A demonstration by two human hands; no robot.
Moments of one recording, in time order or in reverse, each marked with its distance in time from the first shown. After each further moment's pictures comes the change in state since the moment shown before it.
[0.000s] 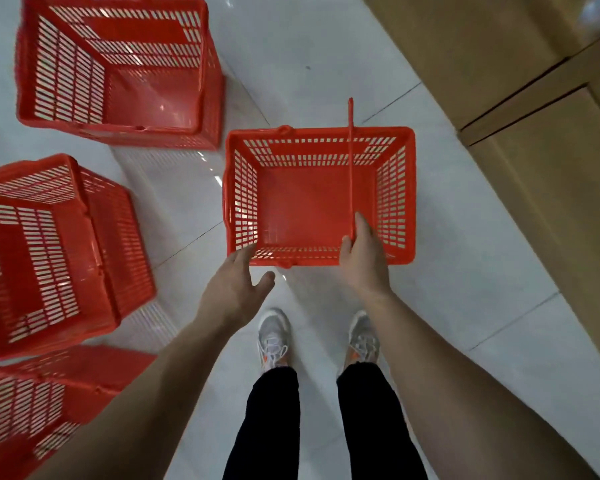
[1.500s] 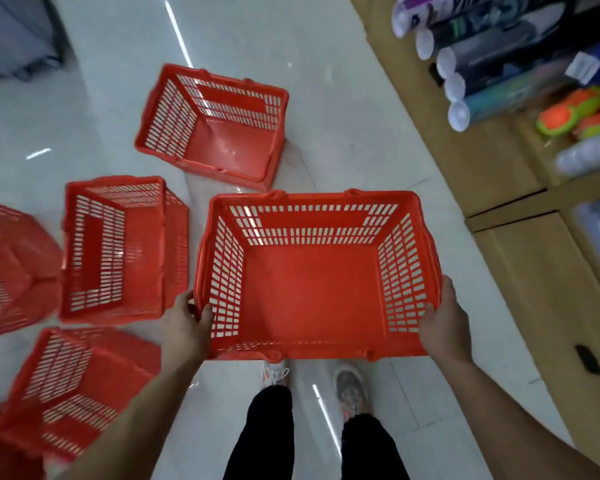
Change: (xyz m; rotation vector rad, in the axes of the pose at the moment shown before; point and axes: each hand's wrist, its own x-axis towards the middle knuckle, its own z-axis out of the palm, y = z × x) left_hand -0.099 -0.064 -0.081 -0.369 0.484 -0.433; right_hand -0.044 0.001 -0.144 -0.178 0.047 0.080
